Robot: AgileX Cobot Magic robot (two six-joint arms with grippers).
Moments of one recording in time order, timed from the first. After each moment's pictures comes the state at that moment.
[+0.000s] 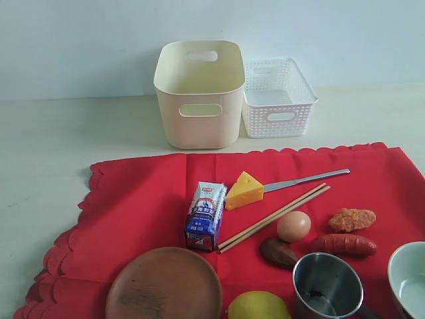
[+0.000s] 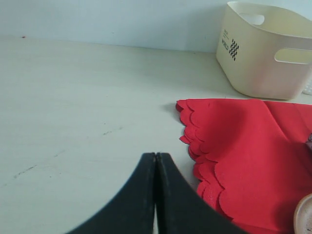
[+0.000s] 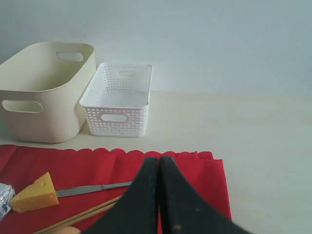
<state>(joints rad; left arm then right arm) -0.10 0.01 0.00 0.01 0.37 -0.13 0.09 0.52 -0.42 0.05 0.29 -0.07</state>
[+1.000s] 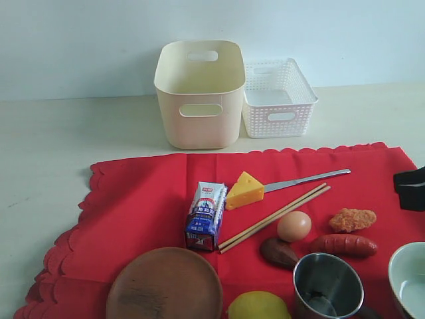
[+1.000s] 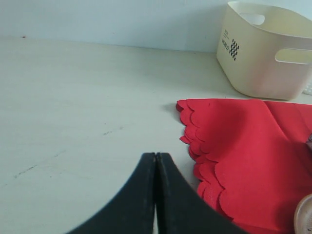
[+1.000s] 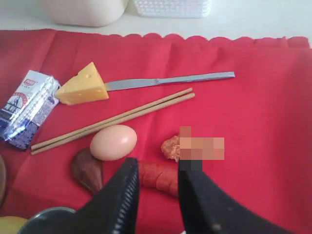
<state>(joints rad) -0.10 0.01 0.00 0.01 0.37 -0.13 0.09 0.91 -0.47 0.51 0.47 -0.48</state>
